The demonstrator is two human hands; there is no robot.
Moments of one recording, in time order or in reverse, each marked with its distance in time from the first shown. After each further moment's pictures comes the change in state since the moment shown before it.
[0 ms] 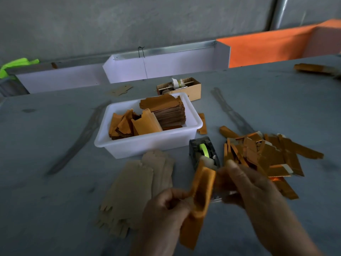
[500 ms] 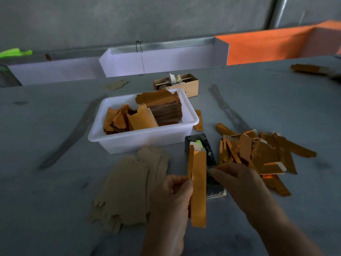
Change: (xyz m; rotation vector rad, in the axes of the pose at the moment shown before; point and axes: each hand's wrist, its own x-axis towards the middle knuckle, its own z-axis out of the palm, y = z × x) left_hand 0.010 -0.006 0.028 -0.091 0.085 0.013; right_hand 0.030 0.018 -0.005 -0.412 0.062 -0.072
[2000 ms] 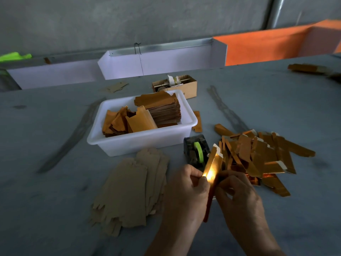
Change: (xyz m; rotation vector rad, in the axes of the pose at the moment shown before) left_hand 0.006 0.012 0.022 0.551 -0.071 0.245; right_hand -0.021 0.021 0.022 -0.192 0.242 -0.134
